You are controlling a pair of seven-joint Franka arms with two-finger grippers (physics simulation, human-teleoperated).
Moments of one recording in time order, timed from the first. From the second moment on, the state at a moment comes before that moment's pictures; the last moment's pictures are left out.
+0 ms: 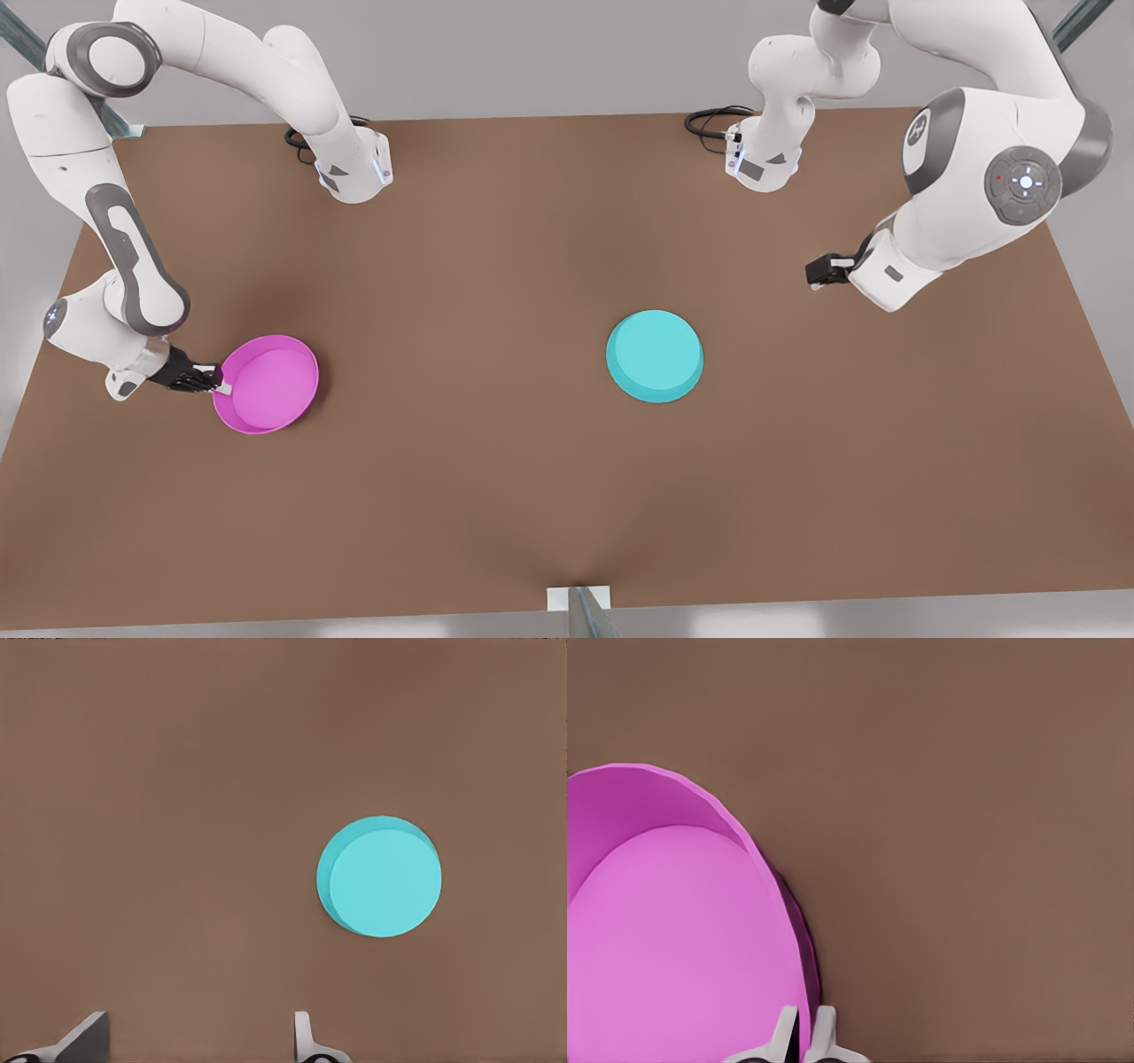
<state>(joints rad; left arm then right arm) -0.18 0.20 -0.01 -1.32 -0.04 1.34 -0.21 -1.17 0.72 0.71 -1.99 -0.12 2.49 -0.55</state>
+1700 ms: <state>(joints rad) -0.18 0.20 -0.02 -1.31 -0.04 1.36 -0.17 -0.07 0.49 0.35 -1.86 0.57 2.43 -0.22</state>
